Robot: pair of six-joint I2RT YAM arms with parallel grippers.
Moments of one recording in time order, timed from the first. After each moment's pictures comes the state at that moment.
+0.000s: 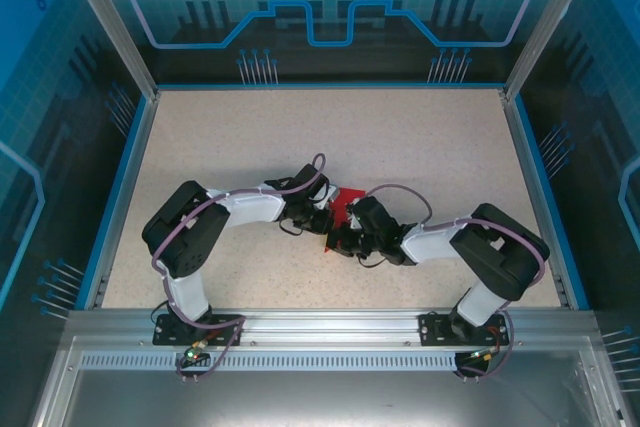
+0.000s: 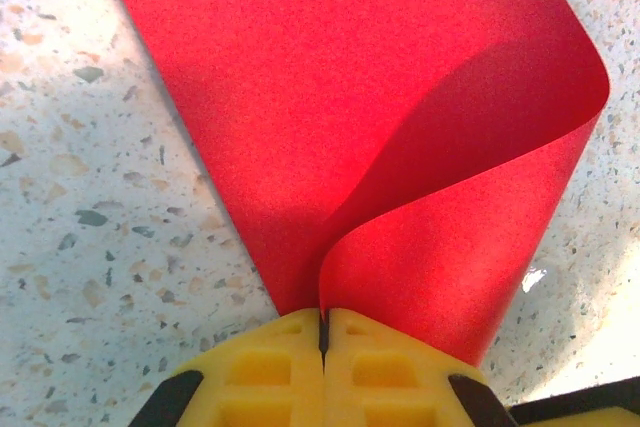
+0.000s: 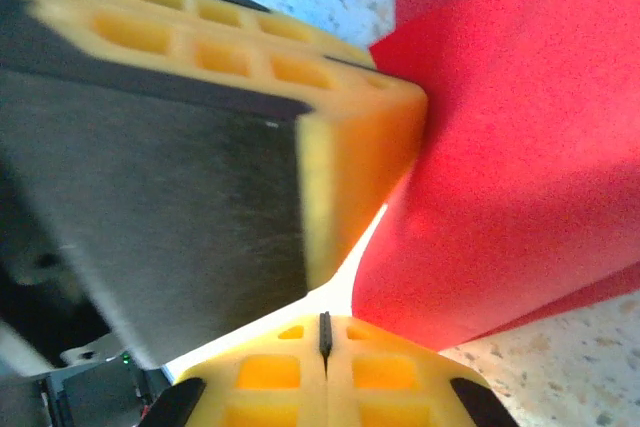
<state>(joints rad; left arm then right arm) -0.66 1.83 1.00 -0.32 0.29 -0.37 0.79 1.64 0.53 0.35 -0.36 1.11</state>
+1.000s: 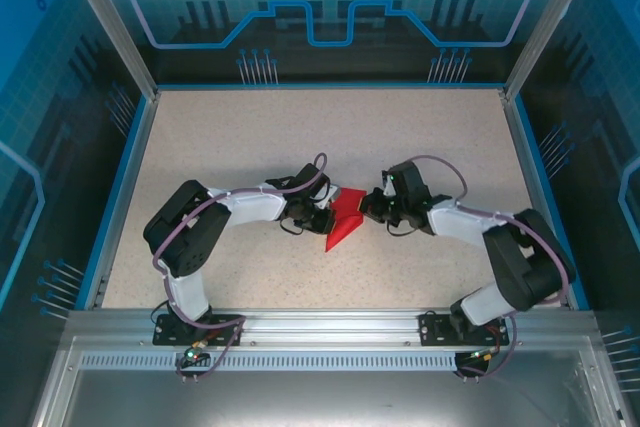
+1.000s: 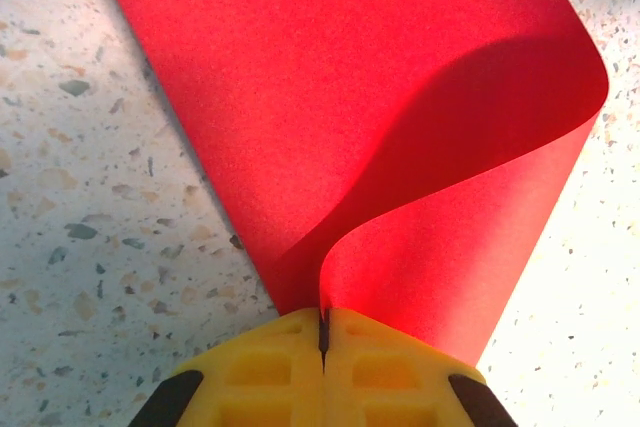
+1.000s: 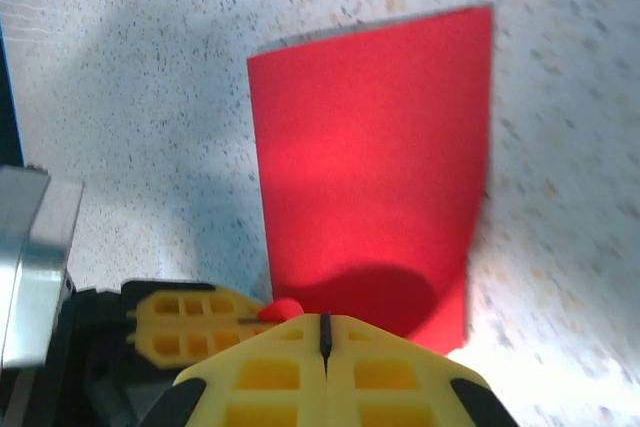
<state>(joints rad) -0.66 1.83 1.02 -0.33 0.30 -0.35 0.45 1.54 0.70 -0.03 -0.39 0.85</state>
